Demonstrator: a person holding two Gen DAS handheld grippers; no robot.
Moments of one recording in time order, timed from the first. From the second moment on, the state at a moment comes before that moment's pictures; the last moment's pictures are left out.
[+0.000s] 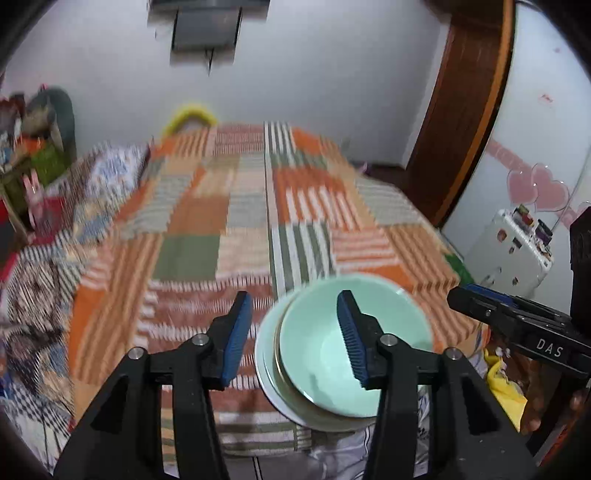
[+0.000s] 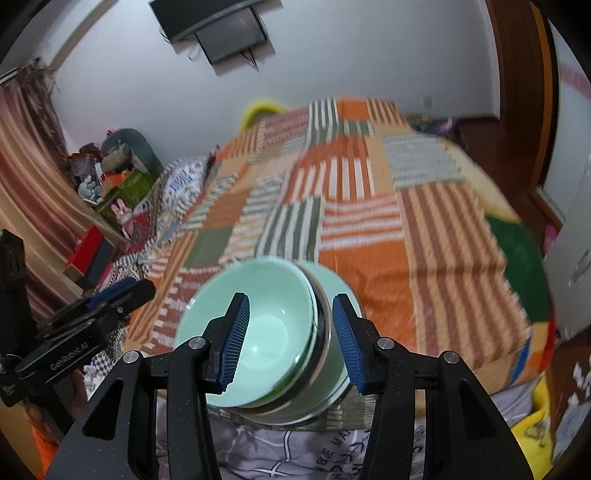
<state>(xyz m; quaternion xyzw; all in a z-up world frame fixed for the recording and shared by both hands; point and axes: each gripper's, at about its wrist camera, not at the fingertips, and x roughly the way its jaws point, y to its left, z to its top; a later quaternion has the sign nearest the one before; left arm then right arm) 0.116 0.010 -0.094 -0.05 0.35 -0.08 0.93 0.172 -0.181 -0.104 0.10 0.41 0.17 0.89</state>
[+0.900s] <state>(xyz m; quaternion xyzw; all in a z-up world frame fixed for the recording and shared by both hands) 0.006 0.001 -0.005 -0.02 0.15 -0.05 0.99 0.088 -0.182 -0.015 0.05 0.20 0.18 0.96</state>
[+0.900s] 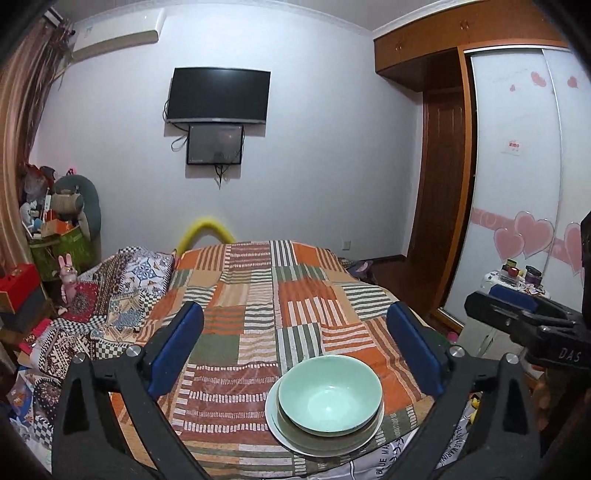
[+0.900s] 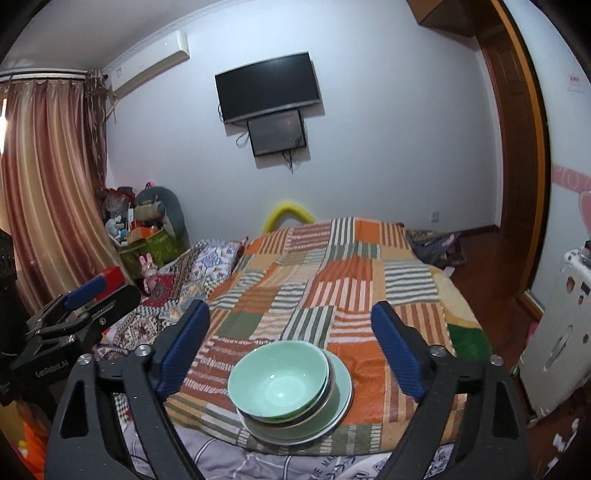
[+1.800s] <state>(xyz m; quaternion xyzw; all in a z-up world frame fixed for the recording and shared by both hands) -0.009 -0.007 -0.008 -0.01 0.14 -0.05 0.99 0.072 -0.184 -0.013 0.04 0.17 0.19 0.97</state>
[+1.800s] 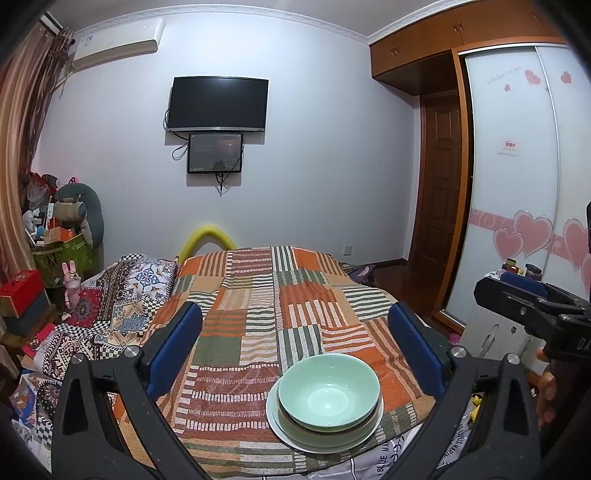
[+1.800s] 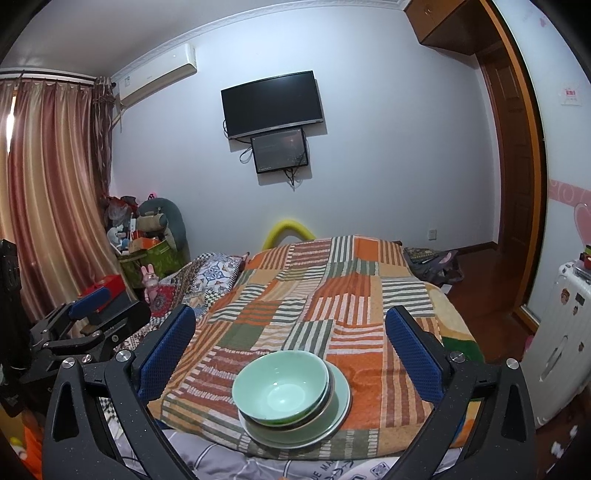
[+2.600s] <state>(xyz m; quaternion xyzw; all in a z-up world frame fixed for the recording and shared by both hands) -0.011 -0.009 -0.005 -0.01 0.13 -0.06 0.99 0.067 -0.186 -0.011 0.04 0.17 0.19 0.97</state>
